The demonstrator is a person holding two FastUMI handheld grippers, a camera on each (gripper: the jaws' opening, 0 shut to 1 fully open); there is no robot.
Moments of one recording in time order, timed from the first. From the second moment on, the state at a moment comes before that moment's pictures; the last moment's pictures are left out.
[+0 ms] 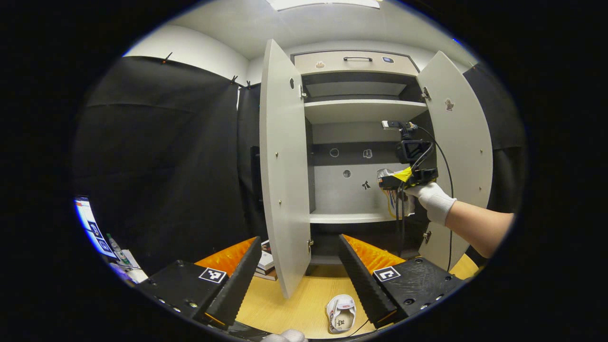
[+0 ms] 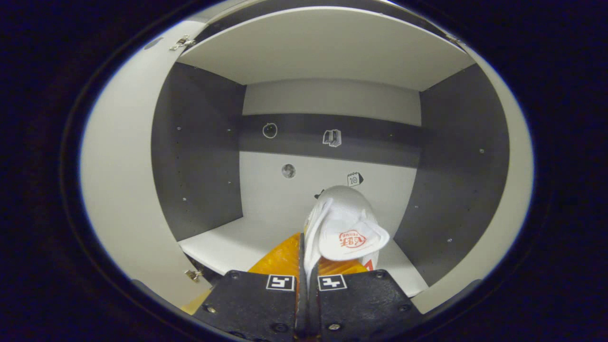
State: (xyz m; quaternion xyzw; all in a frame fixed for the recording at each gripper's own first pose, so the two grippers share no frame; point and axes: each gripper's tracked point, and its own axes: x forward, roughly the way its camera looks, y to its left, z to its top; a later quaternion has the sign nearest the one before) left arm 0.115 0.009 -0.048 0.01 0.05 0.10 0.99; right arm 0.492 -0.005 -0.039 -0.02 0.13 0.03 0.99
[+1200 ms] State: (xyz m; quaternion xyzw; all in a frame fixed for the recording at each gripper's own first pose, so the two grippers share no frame) left arm 0.109 0.023 -0.036 0.01 0.03 0.13 0.99; right arm 0.532 -0.030 -0.049 0.05 0.21 -0.03 0.98
